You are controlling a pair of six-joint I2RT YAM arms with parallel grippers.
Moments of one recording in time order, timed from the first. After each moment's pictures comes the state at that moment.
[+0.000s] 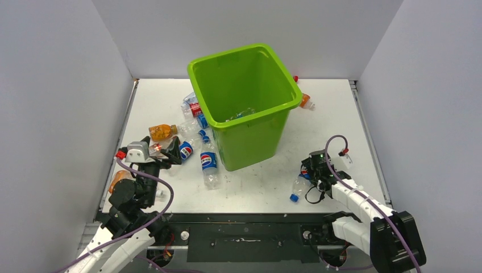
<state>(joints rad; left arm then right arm) -0.70 0.27 0.53 -0.01 -0.62 -0.02 0.30 1.04 0.37 -0.28 0.43 1.25</state>
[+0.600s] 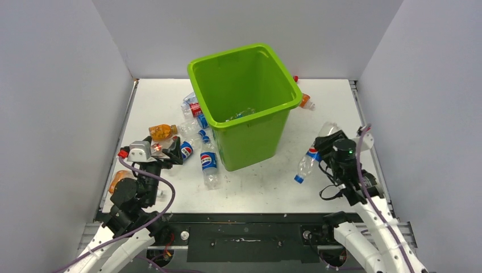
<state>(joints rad) -0.70 0.28 0.52 0.00 -0.61 -0.02 0.30 0.70 0.65 -0.55 0.38 0.98</state>
